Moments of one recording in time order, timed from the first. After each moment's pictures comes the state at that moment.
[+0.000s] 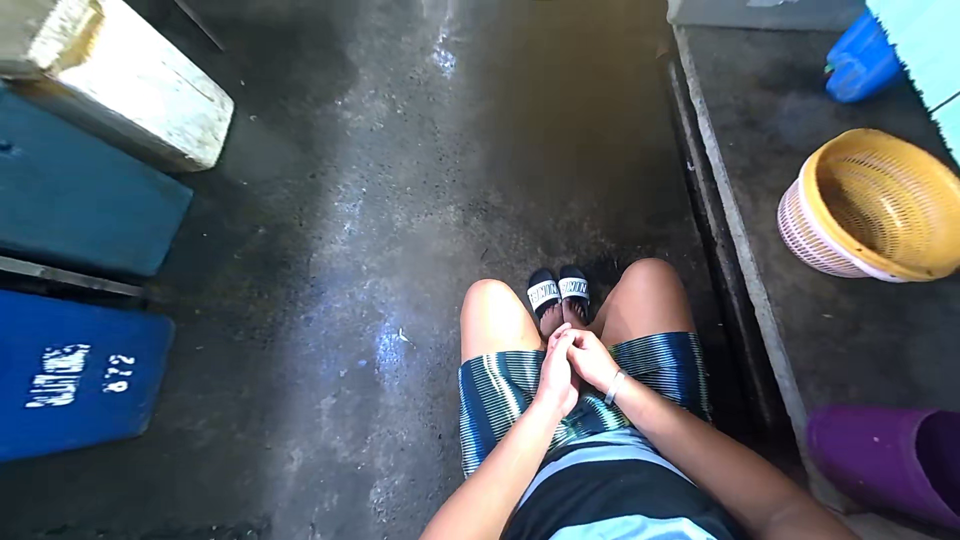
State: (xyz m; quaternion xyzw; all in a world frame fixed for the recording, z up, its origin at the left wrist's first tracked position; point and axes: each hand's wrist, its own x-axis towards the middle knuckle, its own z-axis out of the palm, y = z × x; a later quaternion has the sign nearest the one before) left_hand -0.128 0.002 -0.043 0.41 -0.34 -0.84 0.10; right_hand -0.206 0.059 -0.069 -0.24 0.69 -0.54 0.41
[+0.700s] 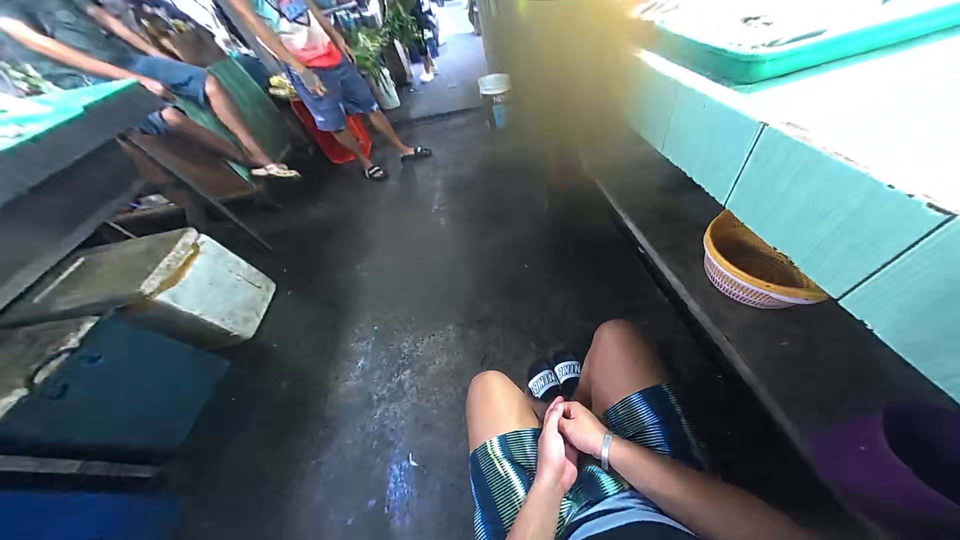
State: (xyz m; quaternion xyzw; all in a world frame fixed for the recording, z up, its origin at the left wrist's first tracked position) left_hand -0.128 0.004 -0.037 0.38 -0.38 -0.84 0.10; right_hand -0.207 0.060 -0.053 -0.24 0.72 -0.51 0.40
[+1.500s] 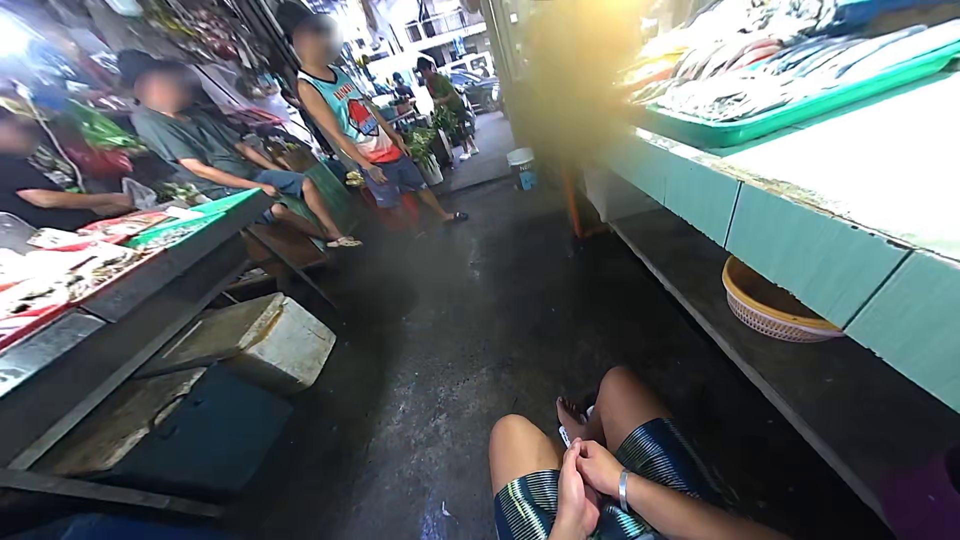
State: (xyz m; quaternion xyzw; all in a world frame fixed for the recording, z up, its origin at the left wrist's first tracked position) left_hand -0.123 -0.004 -0.034 0.38 -0.38 -0.83 0.12; right_hand -0.205 0.042 -0.059 -0.26 0.72 -0.49 0.41
